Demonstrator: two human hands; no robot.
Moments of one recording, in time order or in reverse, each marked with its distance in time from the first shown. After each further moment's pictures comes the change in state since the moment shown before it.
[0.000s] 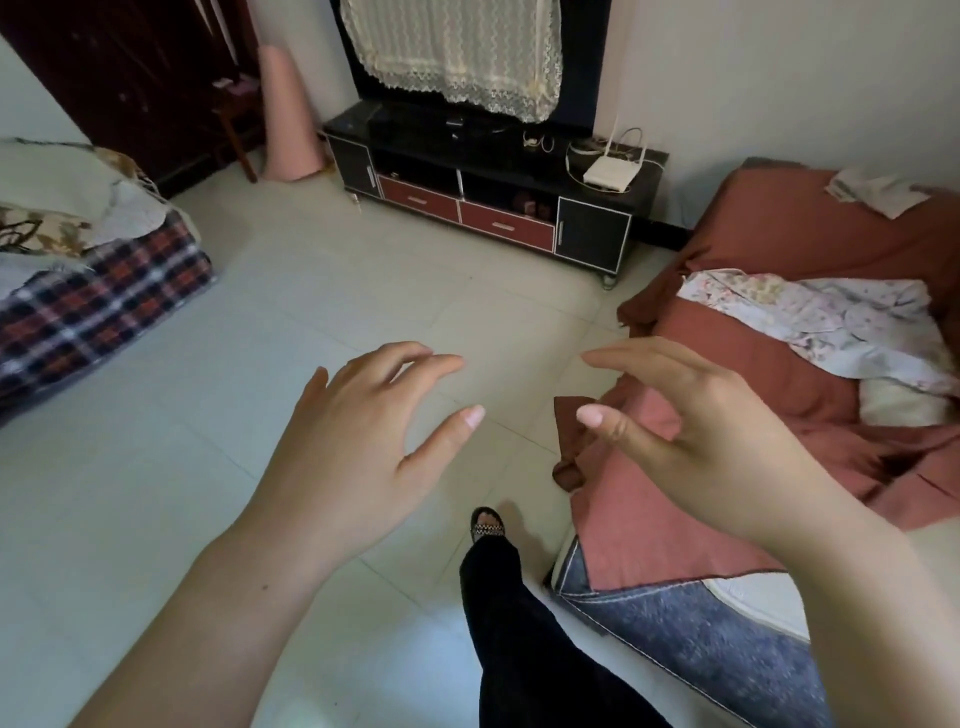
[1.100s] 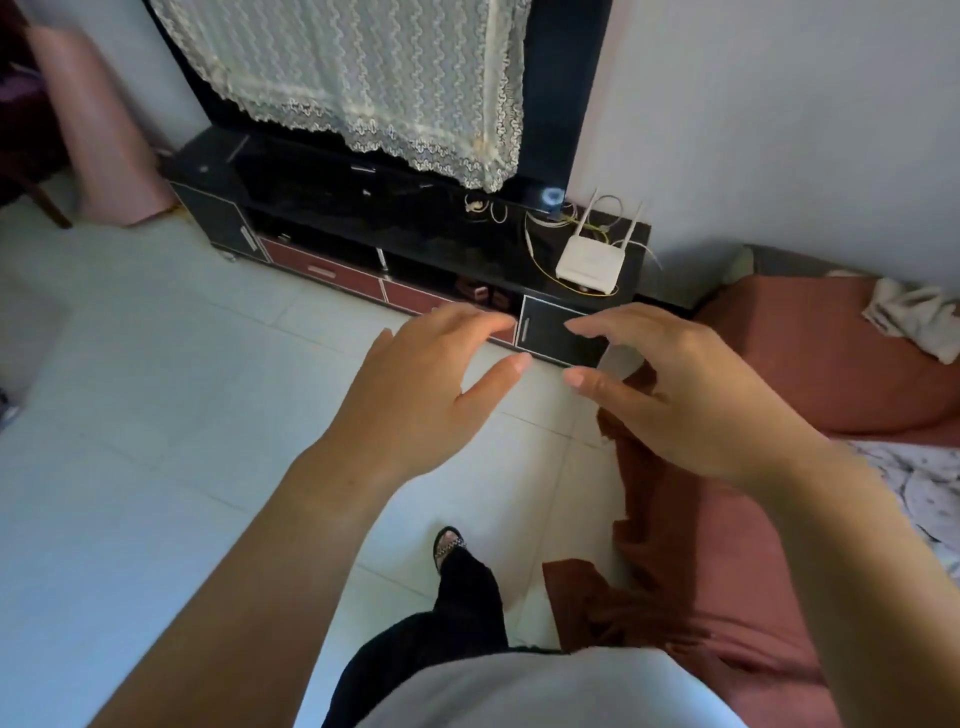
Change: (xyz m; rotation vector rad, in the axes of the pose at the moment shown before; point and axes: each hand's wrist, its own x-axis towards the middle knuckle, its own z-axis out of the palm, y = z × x) left_hand 0.726 -0.181 0.021 -0.241 -0.173 0.210; right_hand 0.666 0.196 -0.020 -0.145 -0.047 0.196
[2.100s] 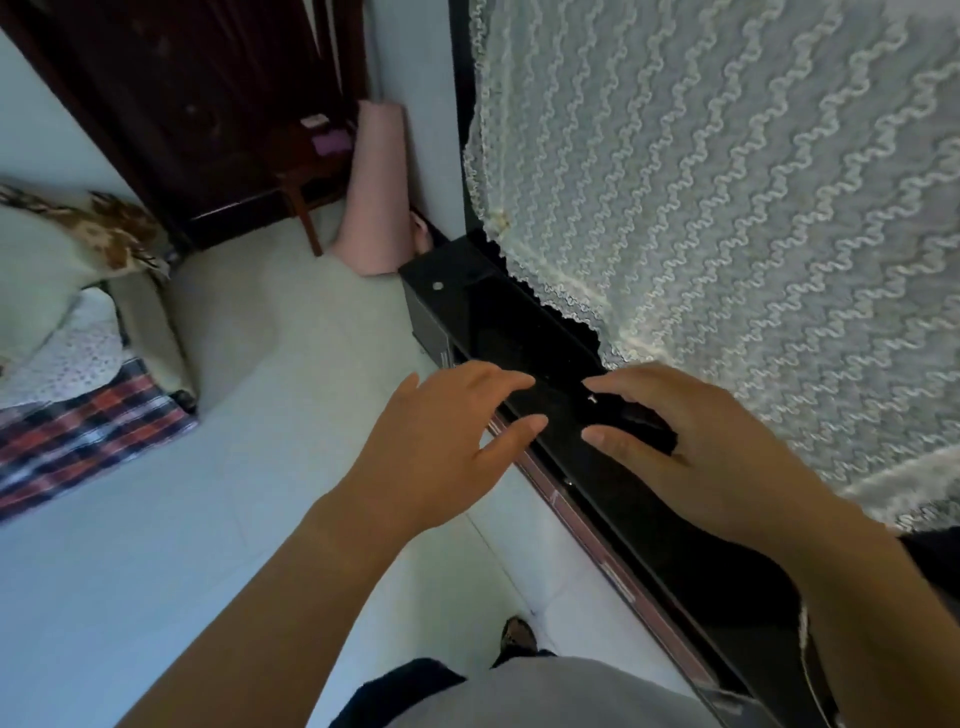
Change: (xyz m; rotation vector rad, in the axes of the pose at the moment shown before) left_hand 0.407 -0.403 -0.264 0.066 0.222 -0.464; right_hand 0.728 -0.081 0.091 0.088 -0.354 -0.451
